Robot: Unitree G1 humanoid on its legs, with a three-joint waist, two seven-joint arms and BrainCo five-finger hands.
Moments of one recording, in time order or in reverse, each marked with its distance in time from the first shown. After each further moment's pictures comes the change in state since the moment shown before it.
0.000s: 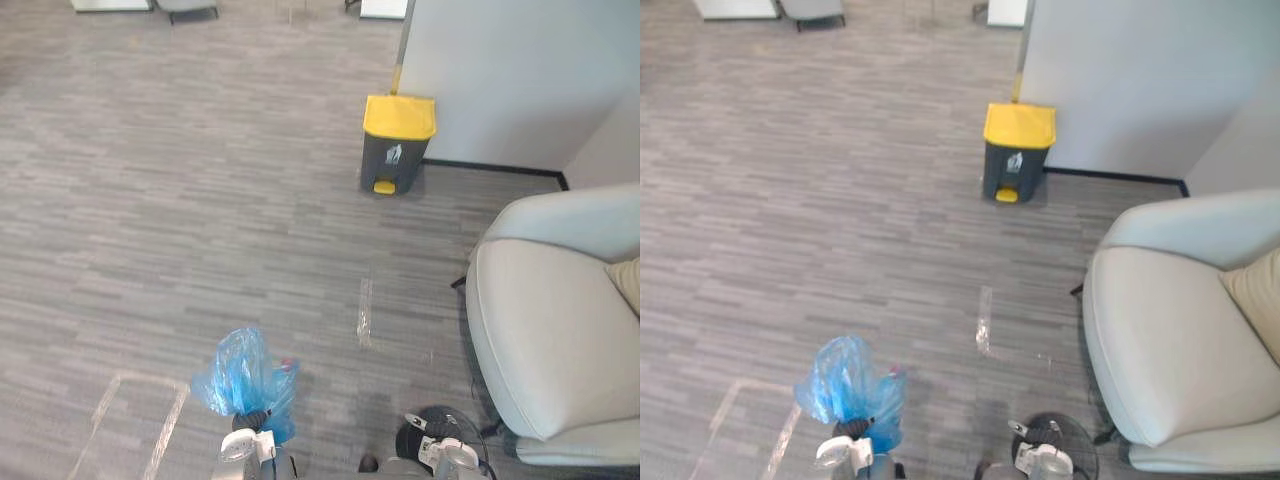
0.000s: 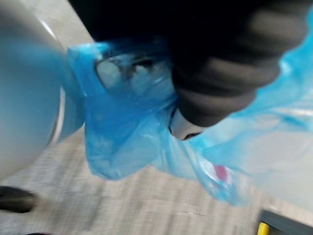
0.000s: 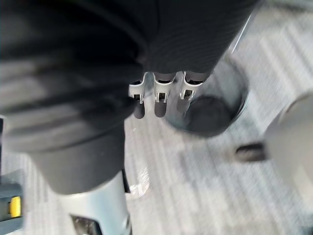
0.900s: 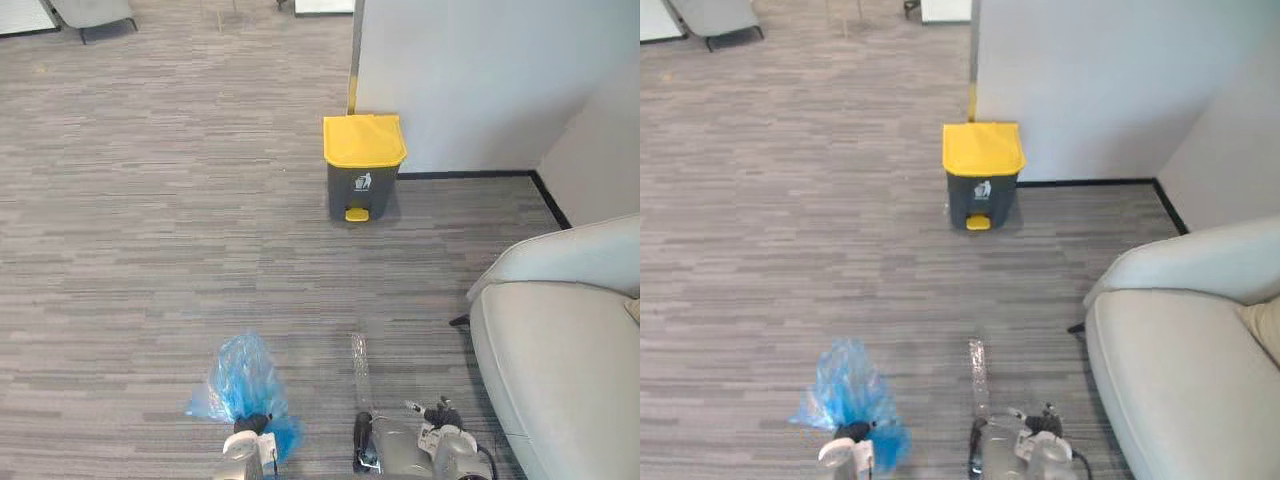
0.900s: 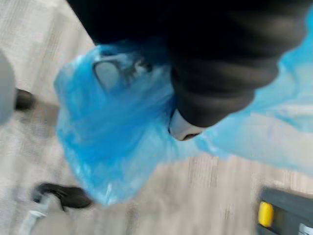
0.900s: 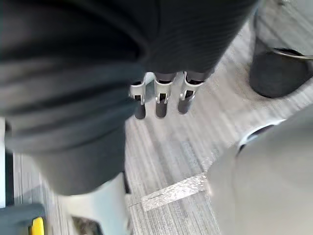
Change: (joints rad) left arm -0.041 -0.006 -0.011 0.075 0.001 0.006 0.000; right arm 0.018 -0.022 -0.011 0.005 -0.060 0.013 0.003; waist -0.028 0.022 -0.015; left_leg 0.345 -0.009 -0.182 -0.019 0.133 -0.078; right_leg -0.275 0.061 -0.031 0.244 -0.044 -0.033
